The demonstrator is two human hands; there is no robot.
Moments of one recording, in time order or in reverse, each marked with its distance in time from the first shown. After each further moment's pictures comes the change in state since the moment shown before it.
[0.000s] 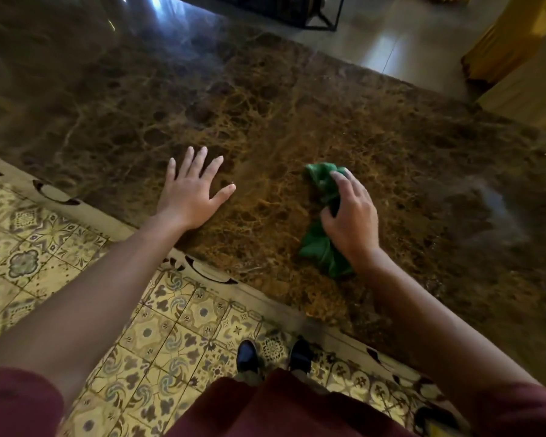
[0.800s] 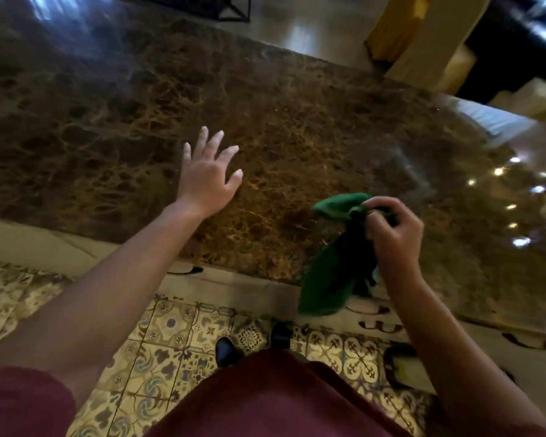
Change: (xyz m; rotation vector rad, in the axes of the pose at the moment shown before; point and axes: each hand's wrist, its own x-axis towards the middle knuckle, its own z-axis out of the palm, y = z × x) left_hand 0.003 0.123 -0.010 -0.269 0.132 0.319; right_hand -0.135 0.042 -0.087 0.554 0.394 0.404
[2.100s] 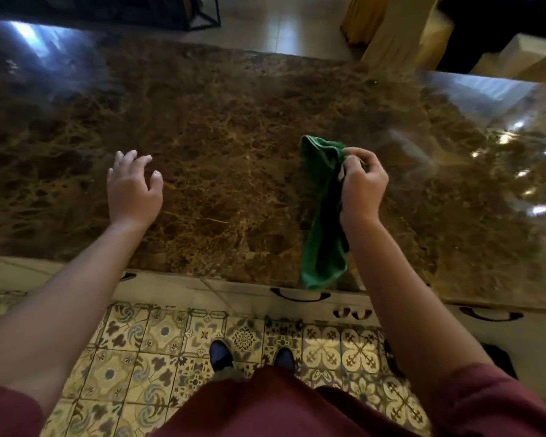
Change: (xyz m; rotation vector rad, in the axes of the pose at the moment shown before) left_hand -0.013 0.041 0.032 -0.019 0.167 -0.284; right_hand 0.088 0.043 -0.065 0.377 0.324 0.283
